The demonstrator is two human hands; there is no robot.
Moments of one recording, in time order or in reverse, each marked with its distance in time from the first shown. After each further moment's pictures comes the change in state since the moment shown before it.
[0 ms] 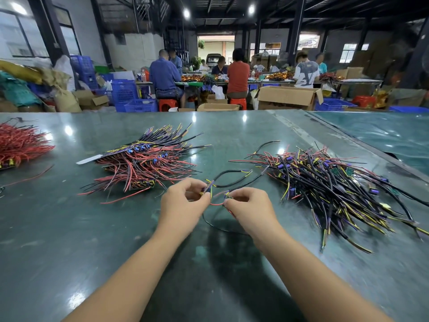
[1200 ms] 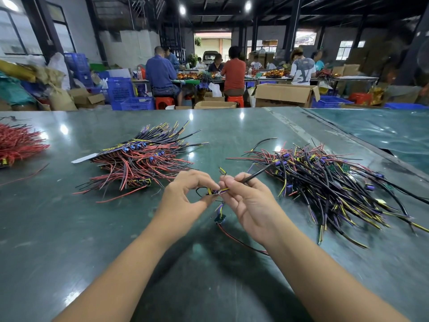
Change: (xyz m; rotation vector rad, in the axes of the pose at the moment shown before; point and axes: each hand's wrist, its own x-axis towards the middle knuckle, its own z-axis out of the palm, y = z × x) left_hand 0.001 0.001 -0.010 -0.026 -0.150 0.478; right_hand -0.006 -0.017 -0.010 1.010 -0.261 0.093
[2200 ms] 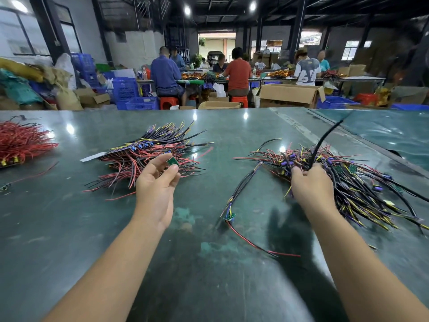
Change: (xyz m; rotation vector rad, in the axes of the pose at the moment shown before) left_hand 0.015 -0.014 -0.024 -0.762 0.558 -0.500; right_hand 0.033 -0.059 -0.061 -1.399 0.746 -0.290
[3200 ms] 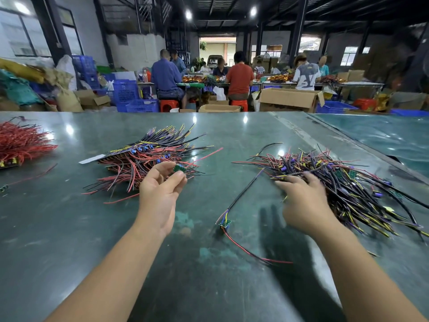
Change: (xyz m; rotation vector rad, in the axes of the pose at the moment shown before) left_hand -0.001 -0.003 0.003 -0.015 -0.030 -0.036; right_hand -0.017 0.008 -0.008 -0.683 -0.283 -0.532
